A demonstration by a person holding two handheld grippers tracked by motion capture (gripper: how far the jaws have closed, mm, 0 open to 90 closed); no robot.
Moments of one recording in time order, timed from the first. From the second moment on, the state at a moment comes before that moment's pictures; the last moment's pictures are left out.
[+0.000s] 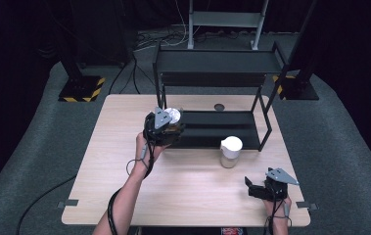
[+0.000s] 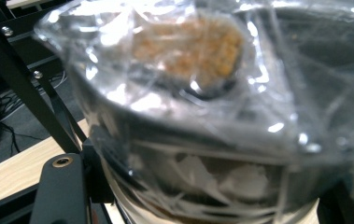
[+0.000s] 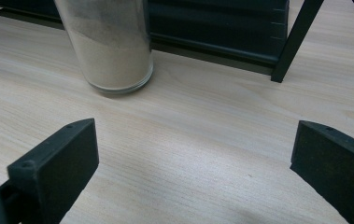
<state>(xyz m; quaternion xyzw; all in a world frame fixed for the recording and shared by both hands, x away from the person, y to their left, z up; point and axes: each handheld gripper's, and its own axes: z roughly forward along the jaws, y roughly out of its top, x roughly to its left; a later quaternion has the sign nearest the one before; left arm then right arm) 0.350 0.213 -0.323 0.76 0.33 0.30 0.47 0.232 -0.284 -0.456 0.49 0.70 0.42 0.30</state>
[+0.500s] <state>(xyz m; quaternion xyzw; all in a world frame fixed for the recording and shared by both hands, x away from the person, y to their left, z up) 0.369 0.211 -0.306 0.76 0.33 0.29 0.47 0.233 -0.288 -0.456 0.50 0.70 0.42 0.29</state>
